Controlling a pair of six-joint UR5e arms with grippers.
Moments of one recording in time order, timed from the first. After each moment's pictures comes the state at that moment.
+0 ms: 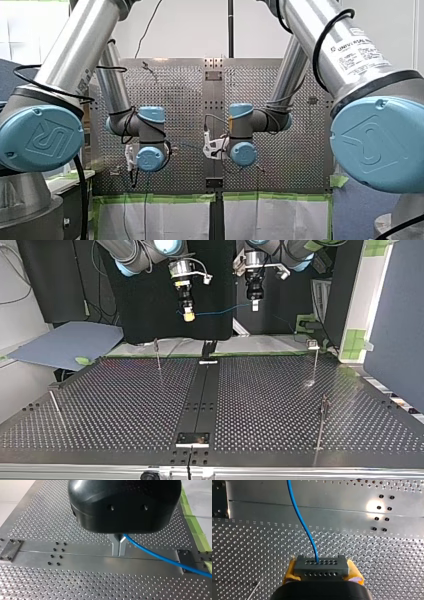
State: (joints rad) left arm -0.55 -1.99 -2.39 -1.89 -2.15 -1.63; right arm 2.37 -1.00 2.02 -1.04 1.83 1.47
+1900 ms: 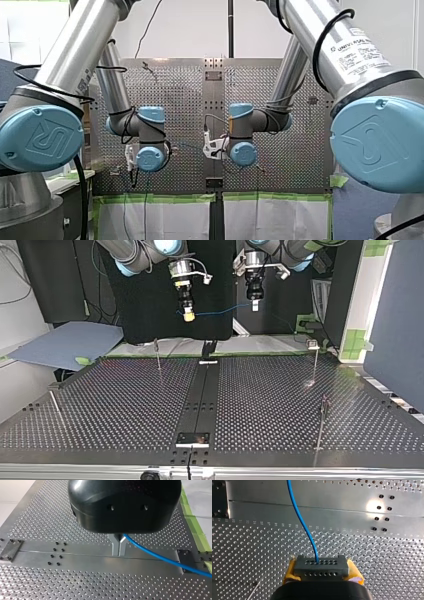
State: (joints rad) left arm -0.55 -1.99 -2.39 -1.89 -2.15 -1.63; right arm 2.37 -1.00 2.02 -1.04 1.83 1.47
